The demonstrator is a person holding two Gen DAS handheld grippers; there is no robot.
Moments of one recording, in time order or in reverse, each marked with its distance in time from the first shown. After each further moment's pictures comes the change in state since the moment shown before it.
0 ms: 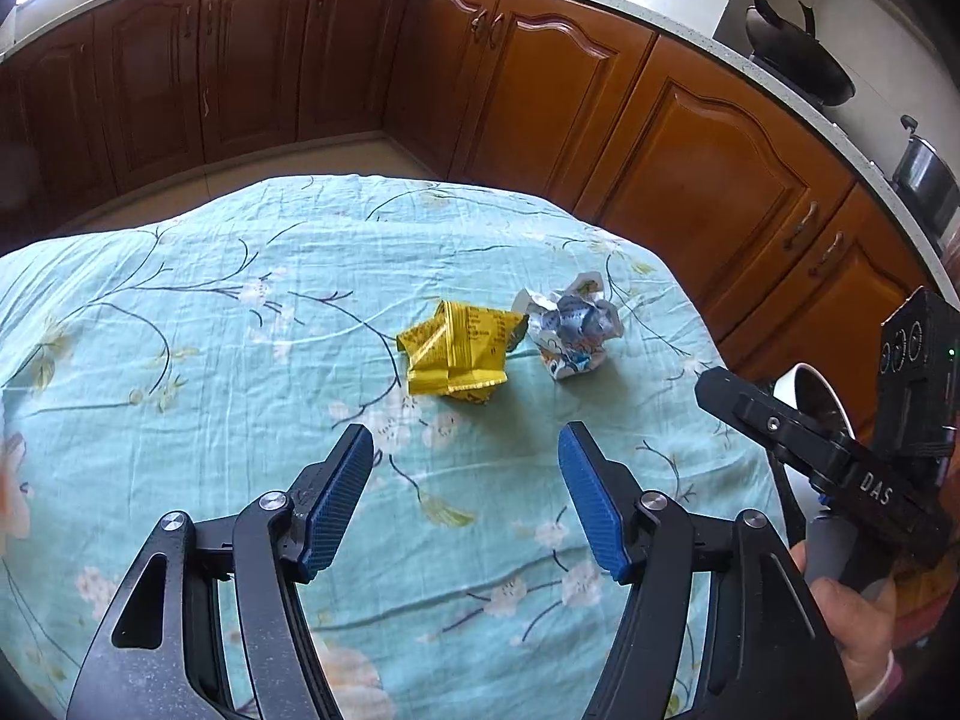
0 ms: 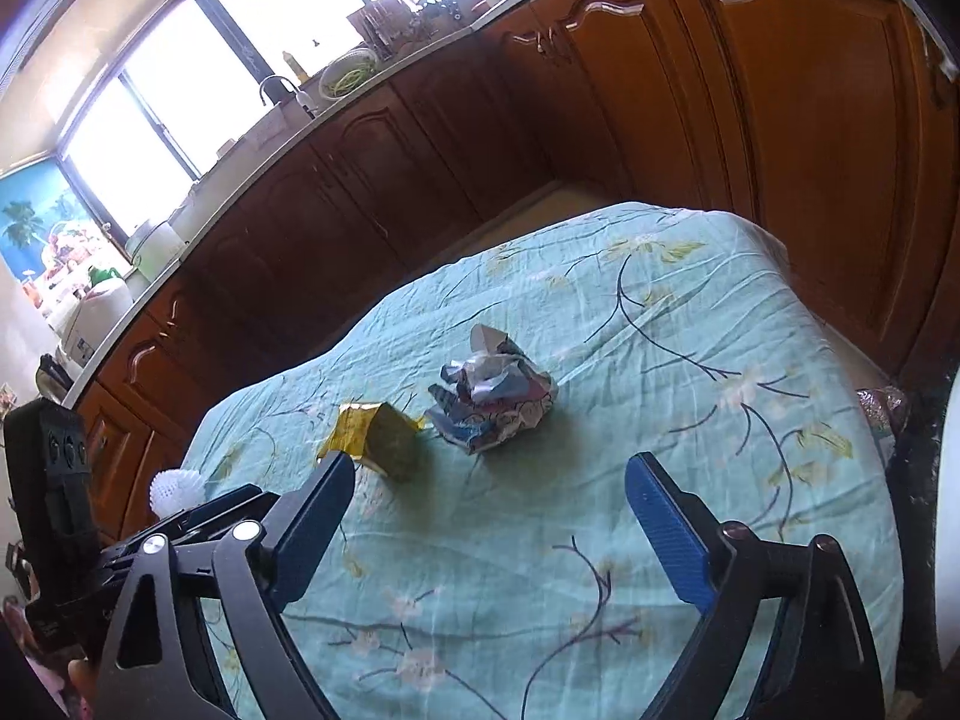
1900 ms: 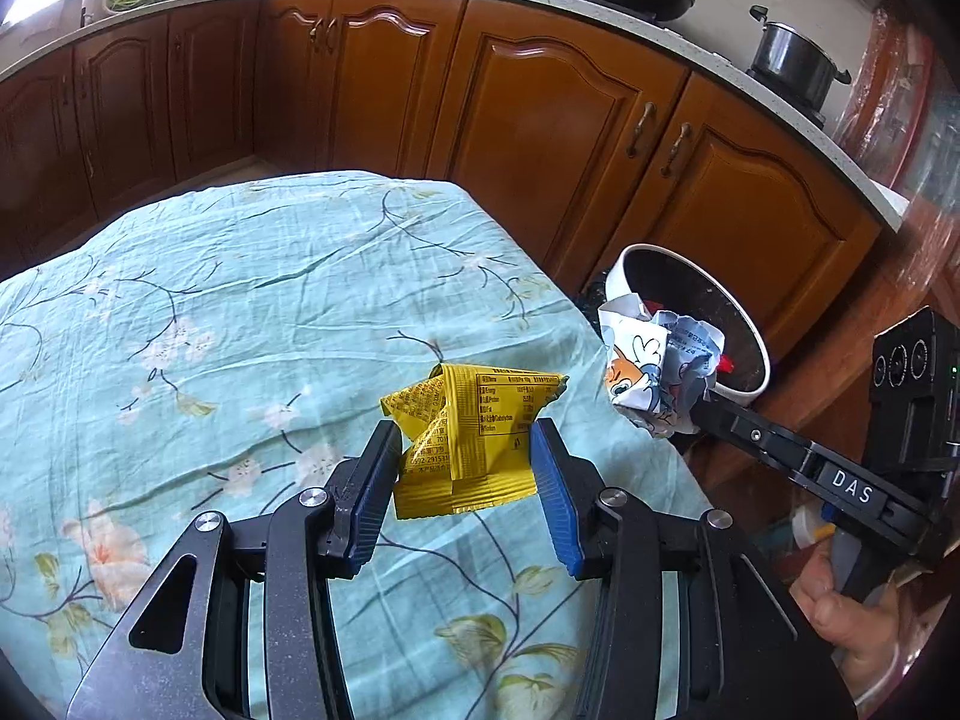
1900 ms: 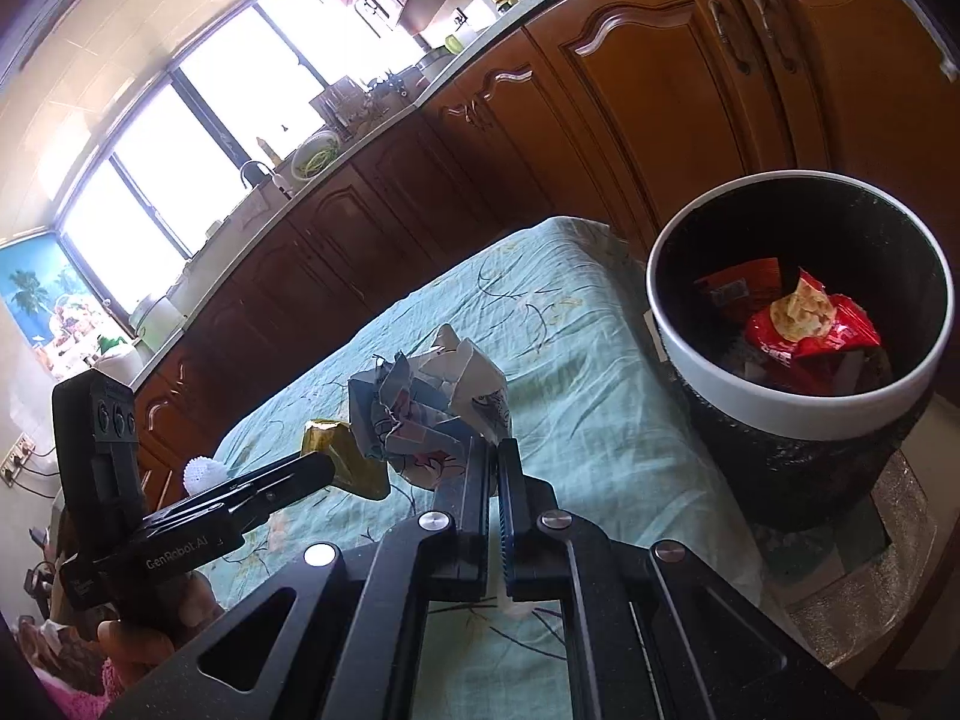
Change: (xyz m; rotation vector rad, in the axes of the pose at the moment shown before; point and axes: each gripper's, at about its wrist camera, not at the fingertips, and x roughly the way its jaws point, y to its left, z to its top) left arm -0.033 -0.119 -0.081 0.231 -0.003 -0.180; right arm -0.161 -0.075 -0.111 0.123 -0.172 -0.032
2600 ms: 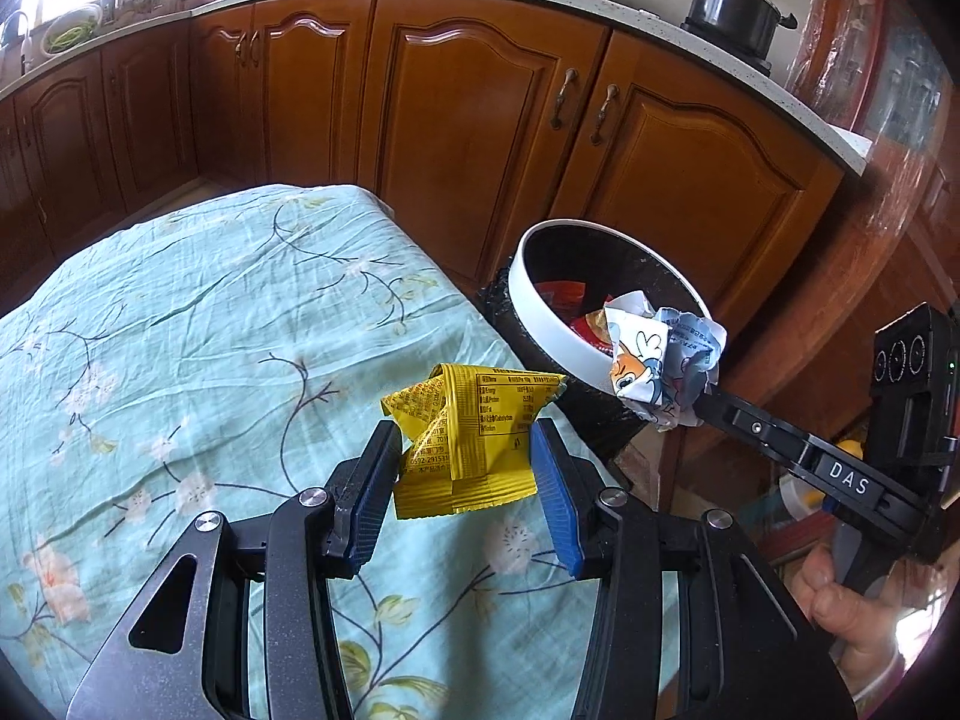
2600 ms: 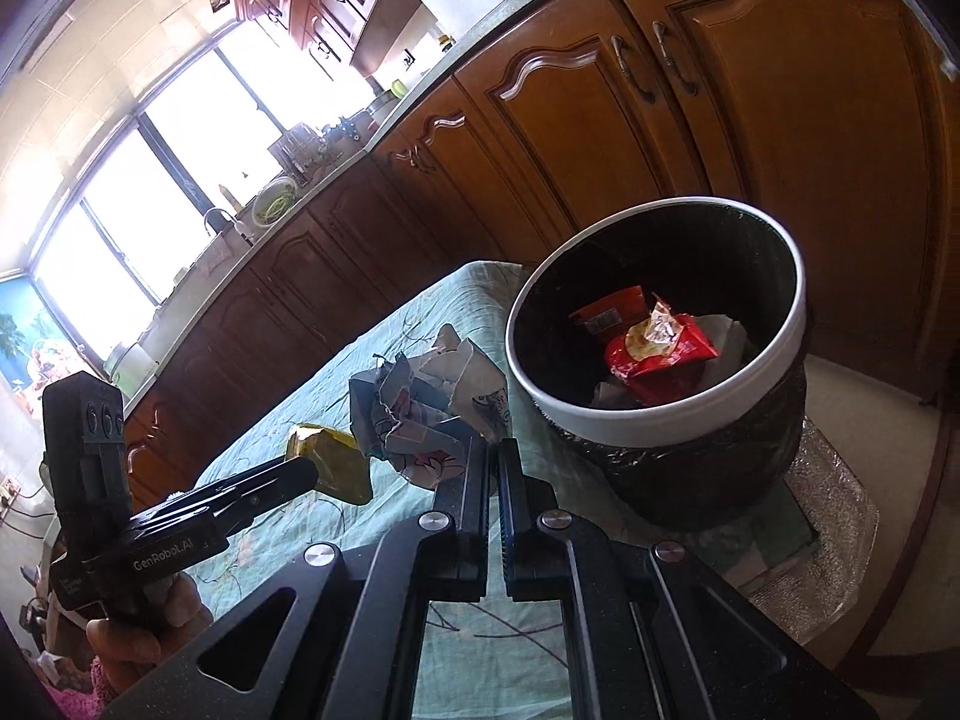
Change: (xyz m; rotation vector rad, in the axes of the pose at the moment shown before) left arm 0.018 -0.076 0.009 0.111 0.026 -0.048; right arm -0.057 -0.056 0.000 0.062 -0.087 -0.078
